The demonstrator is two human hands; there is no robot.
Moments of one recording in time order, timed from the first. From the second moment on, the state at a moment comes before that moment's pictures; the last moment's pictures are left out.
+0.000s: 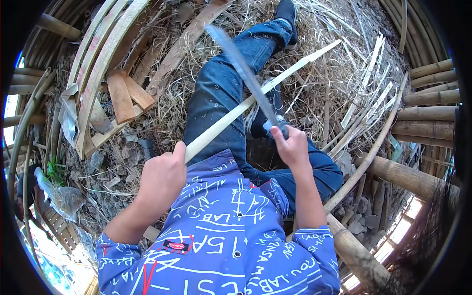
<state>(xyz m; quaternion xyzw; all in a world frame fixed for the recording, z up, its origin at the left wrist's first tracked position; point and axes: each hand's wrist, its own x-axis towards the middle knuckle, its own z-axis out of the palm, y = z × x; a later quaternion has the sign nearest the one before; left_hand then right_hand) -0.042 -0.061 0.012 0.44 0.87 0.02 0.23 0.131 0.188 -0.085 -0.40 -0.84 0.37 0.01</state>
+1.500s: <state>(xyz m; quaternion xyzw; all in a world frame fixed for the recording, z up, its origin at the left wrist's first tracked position) -0.068 -0.065 0.005 0.29 0.78 0.19 0.52 0.146 0.171 -0.102 -0.40 -0.84 0.35 0.00</state>
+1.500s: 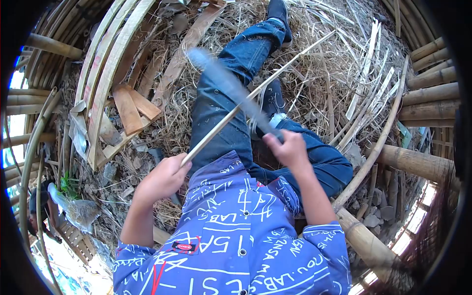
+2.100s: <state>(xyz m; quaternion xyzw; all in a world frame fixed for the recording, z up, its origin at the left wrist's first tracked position) -0.065 -0.053 0.002 0.32 0.79 0.18 0.49 0.129 0.145 -0.107 -0.33 -0.86 0.39 0.02</state>
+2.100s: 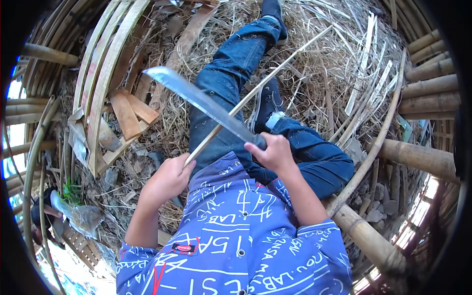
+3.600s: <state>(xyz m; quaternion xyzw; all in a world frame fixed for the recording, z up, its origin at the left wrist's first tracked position) -0.068 -0.059 0.002 0.31 0.81 0.14 0.47 0.154 0.290 -0.161 -0.58 -0.74 0.33 0.04</state>
